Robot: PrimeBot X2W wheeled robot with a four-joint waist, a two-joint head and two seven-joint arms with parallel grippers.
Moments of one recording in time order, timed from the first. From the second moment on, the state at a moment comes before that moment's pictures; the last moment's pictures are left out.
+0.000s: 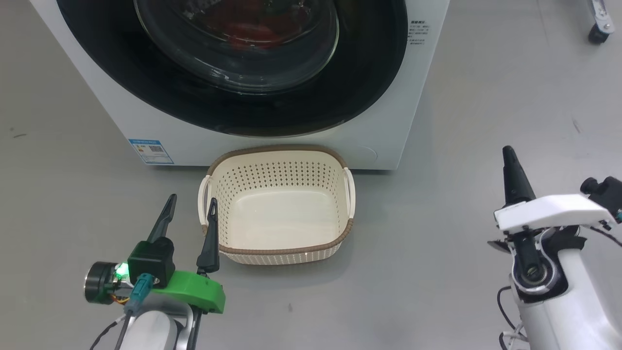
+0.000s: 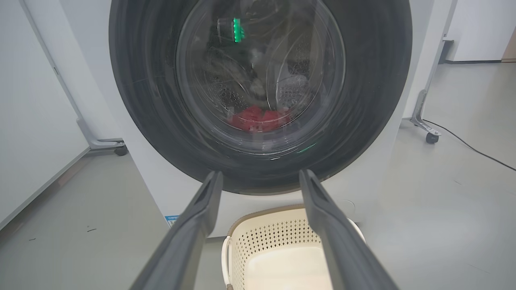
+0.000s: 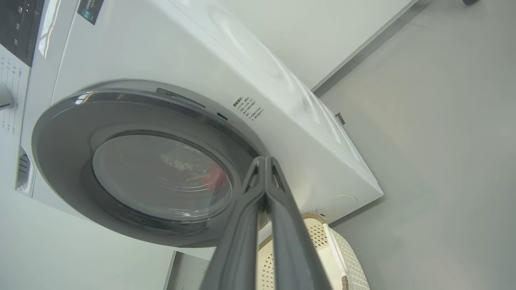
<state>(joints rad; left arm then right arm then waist) -0.19 0.08 -0.32 0.26 -0.31 0.12 -0.25 -0.23 -0.06 0.09 0.22 0.97 0.06 -0.06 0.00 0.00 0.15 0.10</state>
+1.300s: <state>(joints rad) -0.32 0.05 -0.40 0.22 -0.27 0.09 -0.25 -0.84 -0.28 -0.07 0.36 1.45 -0.06 0.53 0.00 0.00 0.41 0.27</state>
